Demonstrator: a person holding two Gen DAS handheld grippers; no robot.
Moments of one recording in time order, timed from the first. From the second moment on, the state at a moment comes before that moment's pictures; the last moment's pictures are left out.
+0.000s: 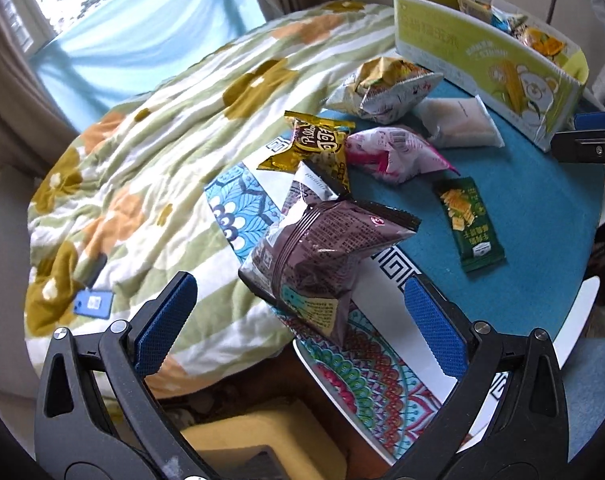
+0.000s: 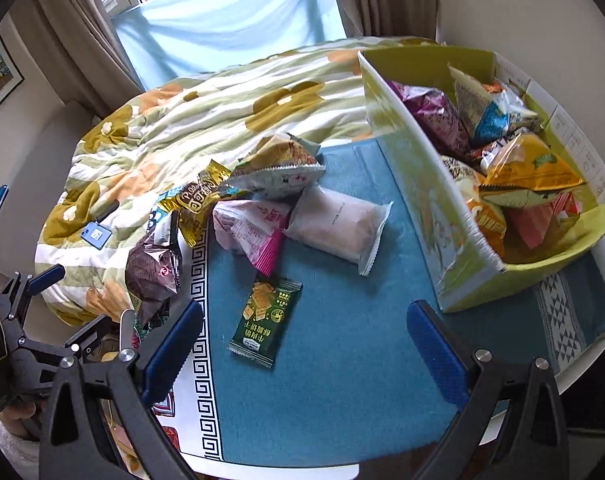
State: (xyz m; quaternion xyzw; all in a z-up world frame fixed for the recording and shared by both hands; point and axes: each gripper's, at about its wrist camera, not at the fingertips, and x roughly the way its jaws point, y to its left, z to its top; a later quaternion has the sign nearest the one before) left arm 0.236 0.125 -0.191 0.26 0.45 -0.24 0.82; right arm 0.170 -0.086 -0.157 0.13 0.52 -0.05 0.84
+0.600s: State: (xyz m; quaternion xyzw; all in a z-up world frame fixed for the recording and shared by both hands) left arm 0.284 0.096 -0.265 0.33 0.49 -0.33 0.74; right arm 0.188 -0.045 -0.234 0.13 0.55 -0.10 0.81
